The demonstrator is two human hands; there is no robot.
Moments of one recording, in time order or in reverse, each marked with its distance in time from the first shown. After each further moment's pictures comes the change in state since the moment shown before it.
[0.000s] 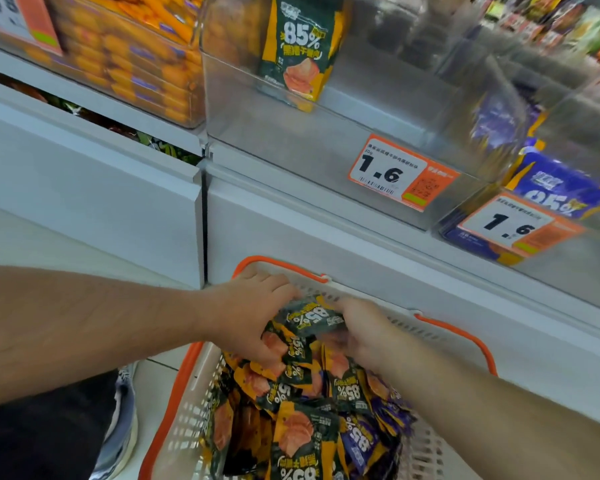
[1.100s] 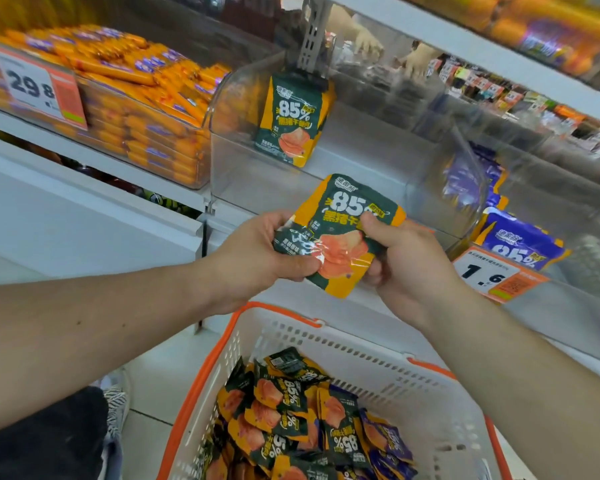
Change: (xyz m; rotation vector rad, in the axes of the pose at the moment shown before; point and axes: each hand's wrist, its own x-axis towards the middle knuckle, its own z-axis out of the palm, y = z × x) left_hand -0.009 0.010 -0.112 -1.498 0.596 -0.045; right_hand -0.124 -0.133 0.011 0.111 -0.081 -0.665
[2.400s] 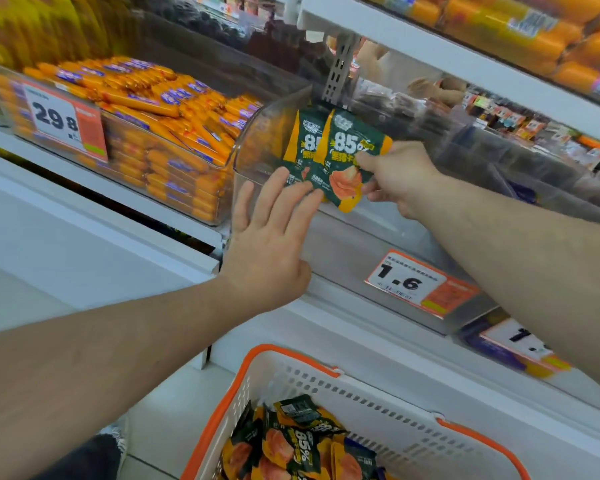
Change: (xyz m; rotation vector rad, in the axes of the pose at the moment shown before) left_hand 0.065 -0.016 -0.038 1.483 0.605 0.735; right_hand 0.160 -0.083 0.044 -0.585 0.131 -0.262
